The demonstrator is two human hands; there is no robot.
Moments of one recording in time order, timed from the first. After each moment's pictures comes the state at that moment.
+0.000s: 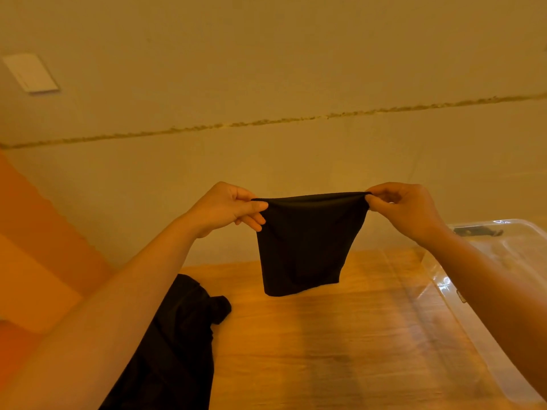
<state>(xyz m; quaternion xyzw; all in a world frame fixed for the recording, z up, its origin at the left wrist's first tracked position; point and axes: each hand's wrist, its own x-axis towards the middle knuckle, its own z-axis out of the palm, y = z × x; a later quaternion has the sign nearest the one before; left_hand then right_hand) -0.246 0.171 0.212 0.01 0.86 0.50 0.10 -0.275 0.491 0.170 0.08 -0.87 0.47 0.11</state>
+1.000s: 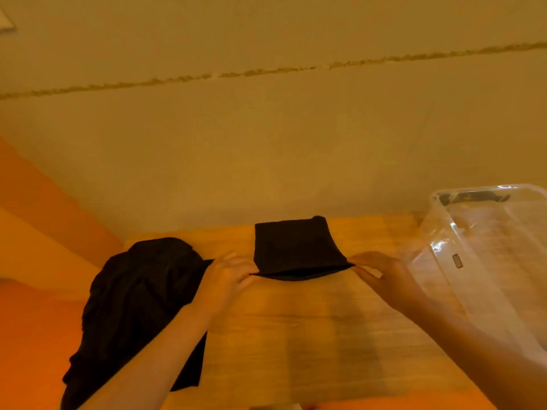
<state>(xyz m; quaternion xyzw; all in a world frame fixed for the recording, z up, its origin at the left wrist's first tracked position) -0.159 0.168 0.013 0.19 0.94 0.26 -0.11 -0.196 0.514 0.002 0.21 -0.89 0.41 0.04</state>
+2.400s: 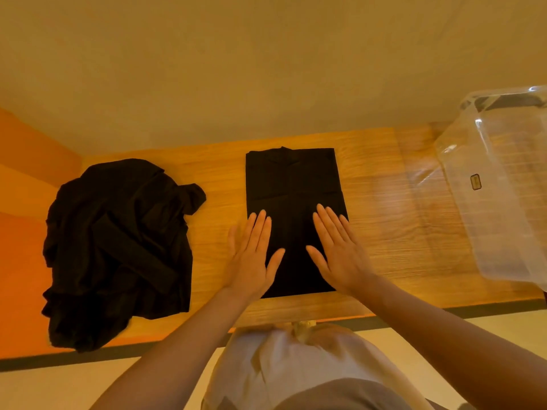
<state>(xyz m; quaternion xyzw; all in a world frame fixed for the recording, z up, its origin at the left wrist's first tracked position) -0.095 0.239 -0.096 0.06 0.99 0.09 0.06 -0.127 0.453 -0.091 0.21 -0.97 0.11 -0.08</state>
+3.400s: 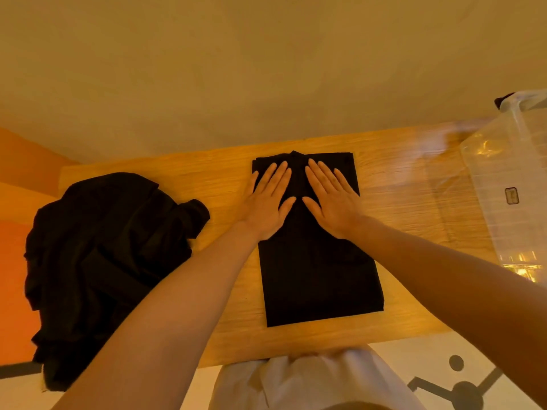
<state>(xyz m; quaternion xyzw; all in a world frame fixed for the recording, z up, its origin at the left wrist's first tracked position) -0.253 0.220 -0.104 0.14 0.98 0.06 0.15 -0.266 0.411 -0.112 0.21 -0.97 0.04 -0.11</state>
